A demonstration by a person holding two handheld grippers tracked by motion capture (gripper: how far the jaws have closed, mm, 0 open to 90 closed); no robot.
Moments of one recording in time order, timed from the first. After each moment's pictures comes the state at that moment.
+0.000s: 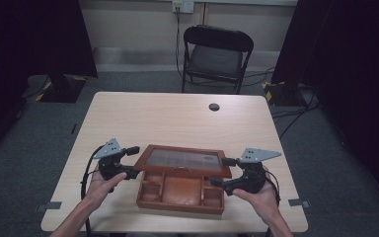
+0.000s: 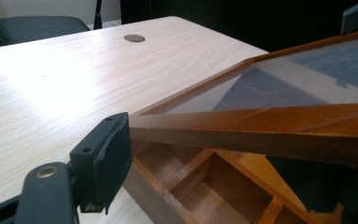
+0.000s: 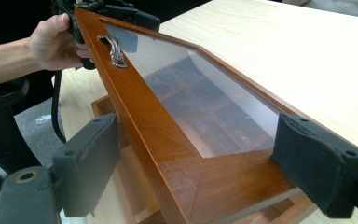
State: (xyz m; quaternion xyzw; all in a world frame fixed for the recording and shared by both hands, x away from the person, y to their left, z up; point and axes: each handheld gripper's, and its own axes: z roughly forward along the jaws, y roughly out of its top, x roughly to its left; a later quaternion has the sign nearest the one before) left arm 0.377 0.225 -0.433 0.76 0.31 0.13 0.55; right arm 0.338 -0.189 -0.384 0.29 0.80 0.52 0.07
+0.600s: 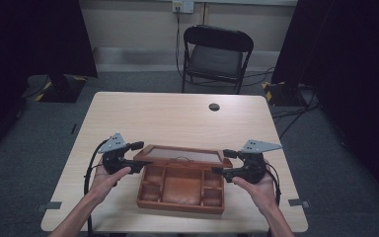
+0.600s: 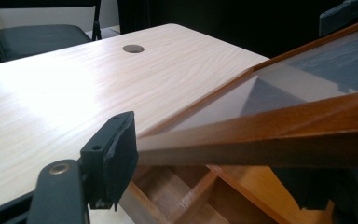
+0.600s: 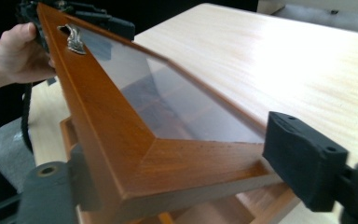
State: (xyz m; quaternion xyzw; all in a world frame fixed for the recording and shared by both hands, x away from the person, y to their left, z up) left arm 0.393 0.213 -0.420 0.77 0.29 0.14 0.55; right arm 0.362 -0.193 -0.383 0.32 0.78 0.53 0.09
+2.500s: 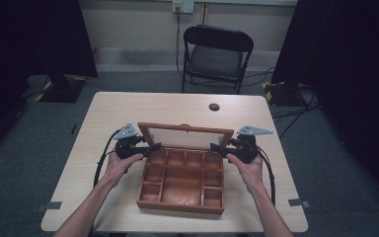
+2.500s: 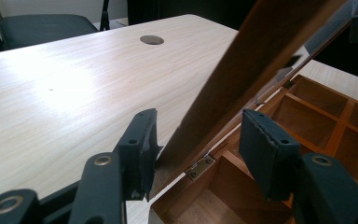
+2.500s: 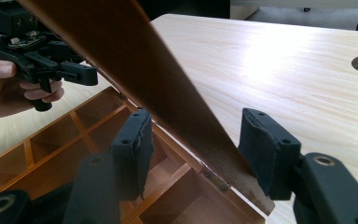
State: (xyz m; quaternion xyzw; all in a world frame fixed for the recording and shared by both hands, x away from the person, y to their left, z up) left arm 0.450 0.200 -0.455 0.77 0.31 0.13 0.54; right arm 0.433 -0.195 -0.420 0.37 0.75 0.53 0.10
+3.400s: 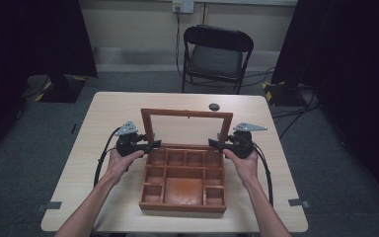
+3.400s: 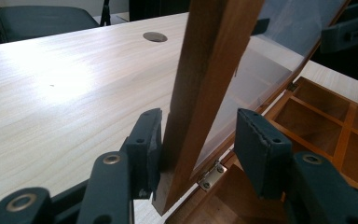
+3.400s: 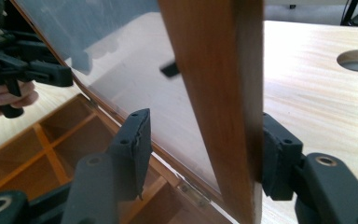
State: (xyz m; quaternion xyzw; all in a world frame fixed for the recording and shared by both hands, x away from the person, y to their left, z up) left arm 0.459 0.200 -0.454 0.77 0.32 0.12 0.54; right arm 0.455 -0.189 -0.433 0.39 0.75 0.52 0.11
